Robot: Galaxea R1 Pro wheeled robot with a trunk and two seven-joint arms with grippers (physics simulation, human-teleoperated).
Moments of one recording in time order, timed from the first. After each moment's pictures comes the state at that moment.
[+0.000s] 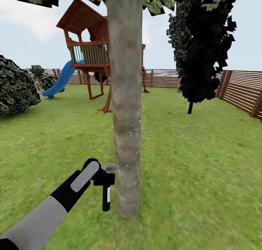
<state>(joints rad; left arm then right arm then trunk) -0.76 0.10 -0.58 -1.07 1.30 1.02 0.77 -0.04 0.03 0.11 -0.55 -0.35 -0.43 -0.06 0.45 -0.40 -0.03</state>
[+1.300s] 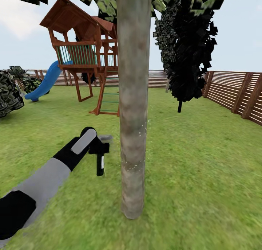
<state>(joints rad) -1.10 0.09 -0.57 -0.88 1.31 1.05 0.83 -0.04 0.03 0.11 -0.55 -0.35 -0.43 -0.06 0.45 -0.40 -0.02</state>
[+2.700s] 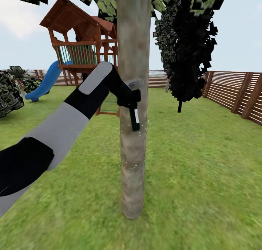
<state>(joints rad) -1.60 -0.14 -0.59 -0.85 1.75 1.04 1.00 -0.04 0.03 0.11 -0.54 -0.35 -0.43 -0.06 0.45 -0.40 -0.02</state>
